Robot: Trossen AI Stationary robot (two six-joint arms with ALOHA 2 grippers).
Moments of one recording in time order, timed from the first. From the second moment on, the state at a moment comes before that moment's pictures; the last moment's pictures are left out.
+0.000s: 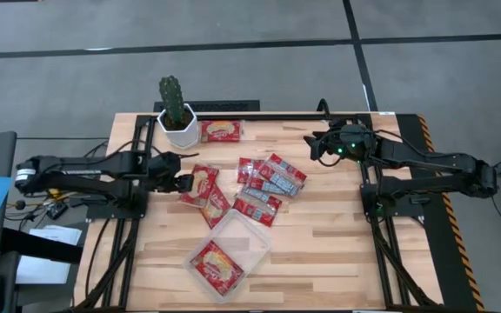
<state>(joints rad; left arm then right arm) 0.16 0.88 0.61 -0.73 0.01 -1.27 -0.32 0.87 0.67 -0.23 0.34 0.62</state>
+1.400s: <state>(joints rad) 0.40 1.04 0.13 0.05 0.11 -1.28 -0.32 0.87 0.67 -0.22 0.35 0.62</state>
